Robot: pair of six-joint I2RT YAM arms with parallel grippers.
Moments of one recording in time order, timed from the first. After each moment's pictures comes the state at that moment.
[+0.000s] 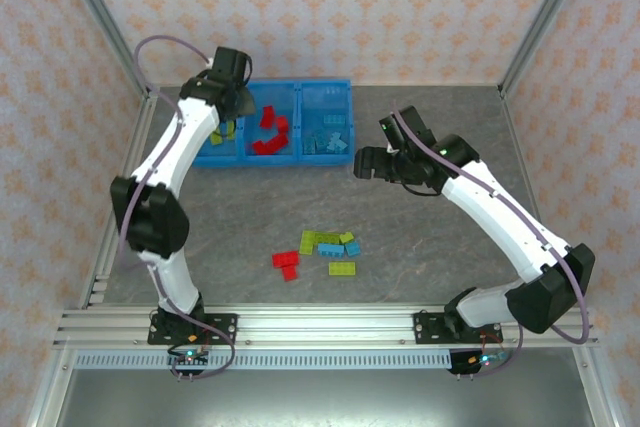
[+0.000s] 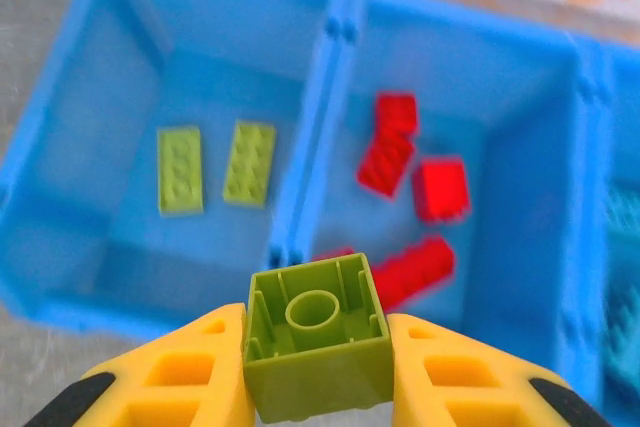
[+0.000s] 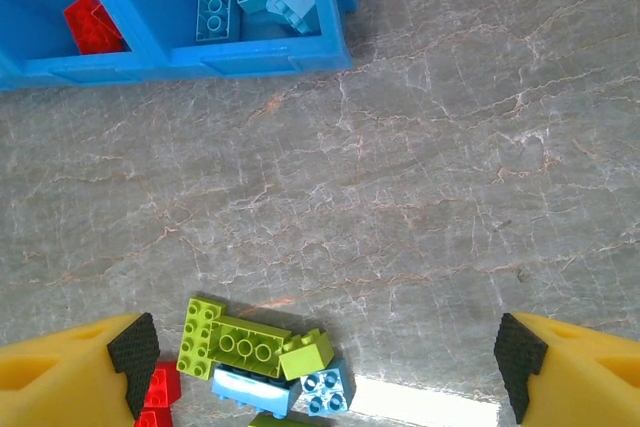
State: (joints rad) left arm -0.16 1.90 1.87 -0.89 -0.26 -0.45; right arm 0.58 1.36 1.39 -1.00 0.05 0.56
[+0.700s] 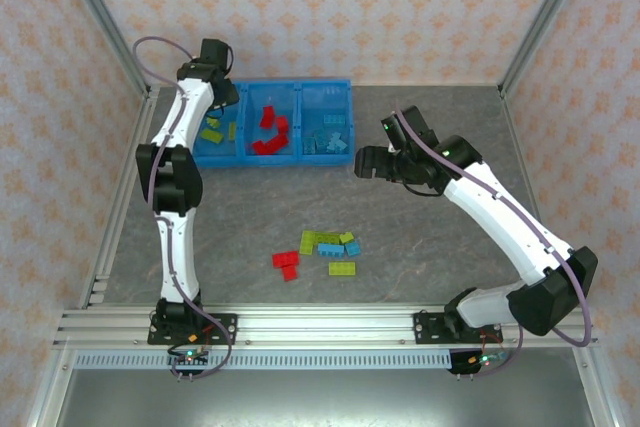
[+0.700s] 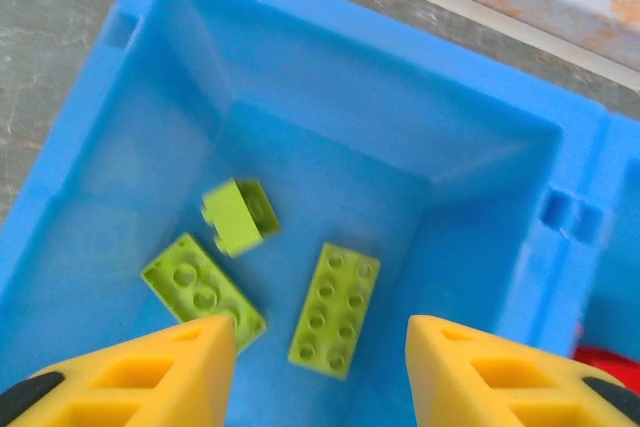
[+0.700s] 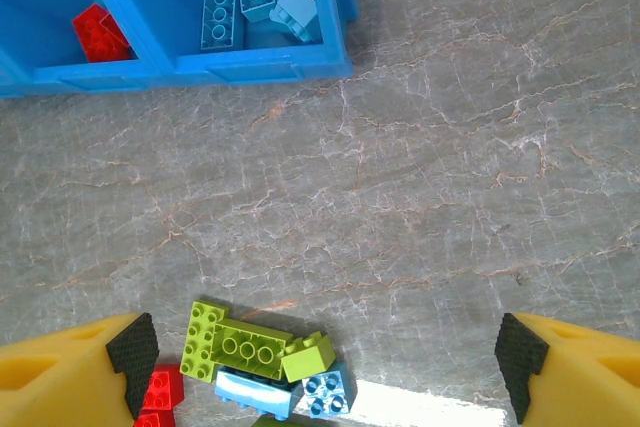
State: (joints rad) left arm -0.01 2.27 2.22 -0.97 -0.20 -0.47; right arm 0.58 1.35 1.39 -1.00 0.06 0.56
